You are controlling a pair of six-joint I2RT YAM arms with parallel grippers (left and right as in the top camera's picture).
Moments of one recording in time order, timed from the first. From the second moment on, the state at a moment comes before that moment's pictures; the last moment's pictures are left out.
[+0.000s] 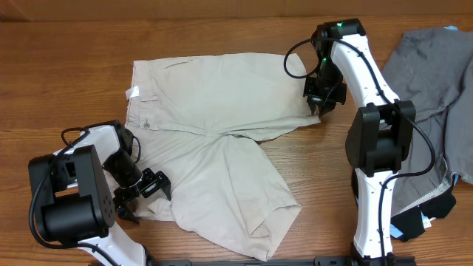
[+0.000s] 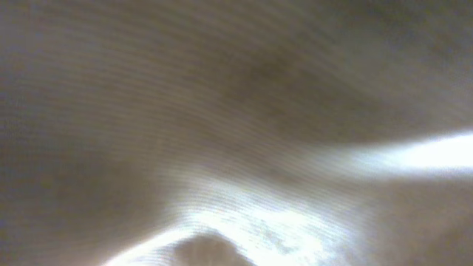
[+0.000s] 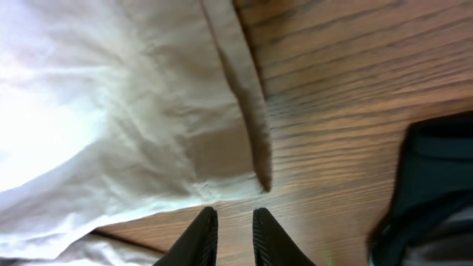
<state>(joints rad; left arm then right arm) 0.21 1.89 0.94 -1.19 0.16 -0.46 0.14 2.42 2.21 -1.63 -0.05 0.38</state>
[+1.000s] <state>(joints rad) 0.21 1.53 1.23 -1.14 0.07 -0.40 0.08 2.10 2.41 -1.64 -0.33 0.18</state>
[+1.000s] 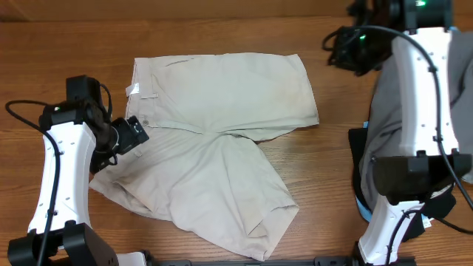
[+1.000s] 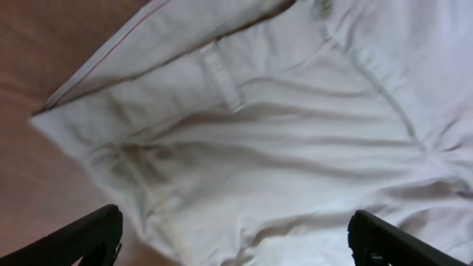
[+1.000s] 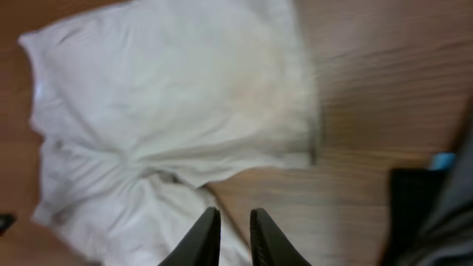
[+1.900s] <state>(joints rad) -0.15 1.91 1.23 -0.74 0.17 -0.28 0.24 2.14 1.56 -0.96 -0.31 0.17</state>
